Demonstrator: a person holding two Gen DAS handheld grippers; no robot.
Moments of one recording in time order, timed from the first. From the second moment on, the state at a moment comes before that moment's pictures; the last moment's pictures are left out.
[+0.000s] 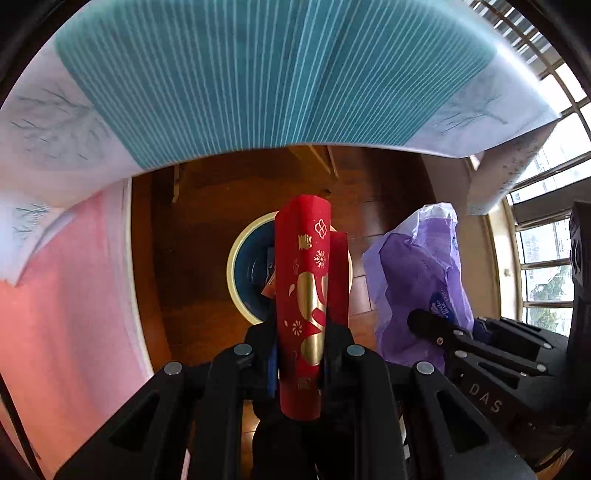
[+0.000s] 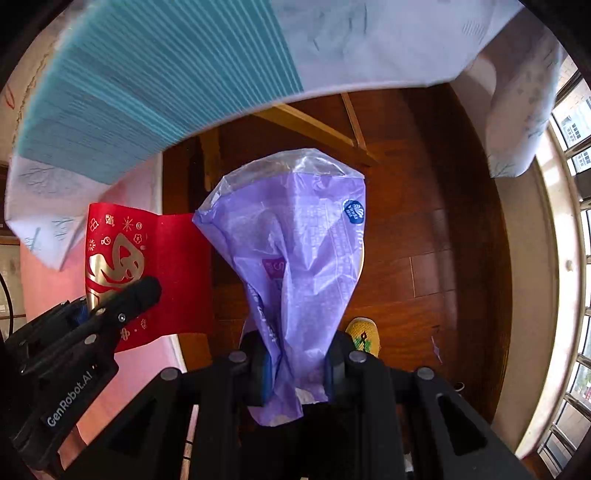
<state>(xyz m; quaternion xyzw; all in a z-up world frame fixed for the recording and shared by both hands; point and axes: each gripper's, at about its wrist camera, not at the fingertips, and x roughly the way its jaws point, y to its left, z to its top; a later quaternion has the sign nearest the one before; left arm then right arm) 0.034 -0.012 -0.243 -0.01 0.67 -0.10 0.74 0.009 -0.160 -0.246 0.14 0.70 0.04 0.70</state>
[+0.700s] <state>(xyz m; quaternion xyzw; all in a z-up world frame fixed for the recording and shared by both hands) 0.067 0.001 -0.449 -0.01 0.69 -0.08 0.72 0.041 -0.153 -0.433 0.15 0.70 0.05 0.69</state>
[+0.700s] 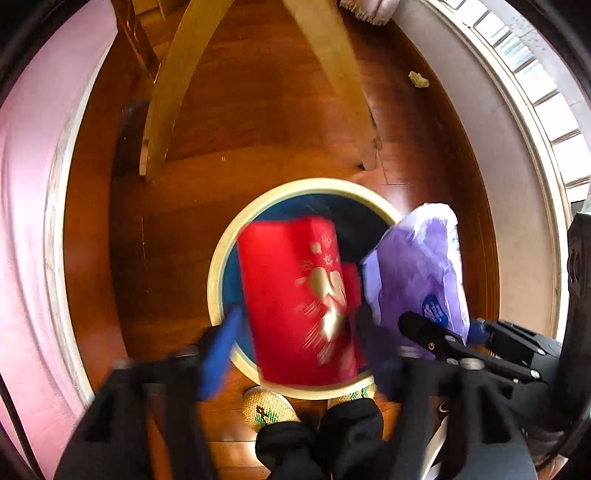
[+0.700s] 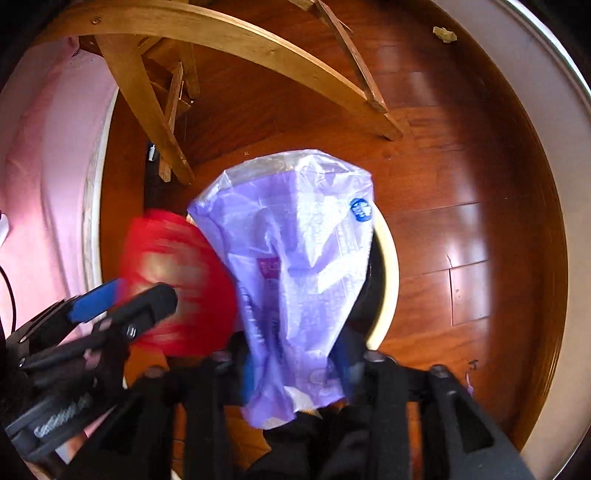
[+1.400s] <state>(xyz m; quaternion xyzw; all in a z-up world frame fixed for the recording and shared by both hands) 0.064 0.030 -0.429 -0.01 0.67 -0.04 0.74 0.044 -0.141 -0.427 0.14 0.69 0.05 0.71</state>
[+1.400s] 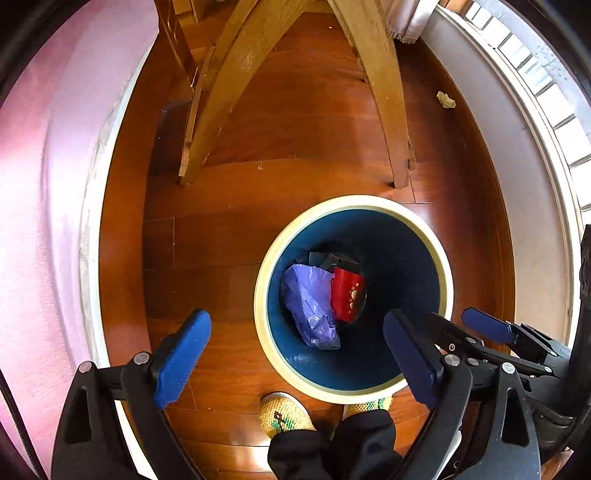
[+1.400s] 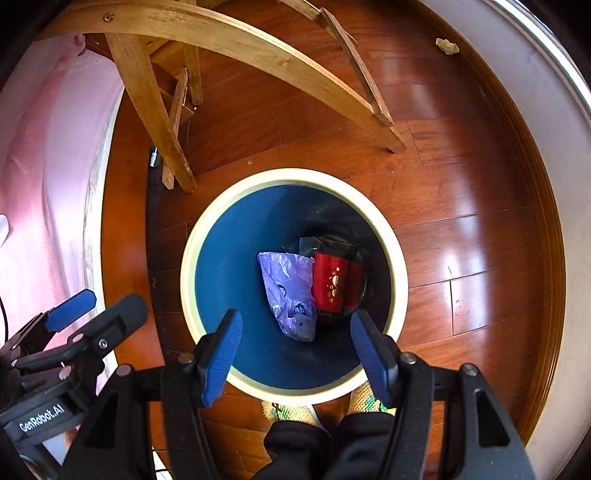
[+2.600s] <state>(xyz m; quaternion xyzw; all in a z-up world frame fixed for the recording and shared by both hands) 0.053 0.016 -0.053 0.03 0.55 -0.07 0.83 0.032 -0.162 -0.060 0.18 0.57 0.06 0.80</state>
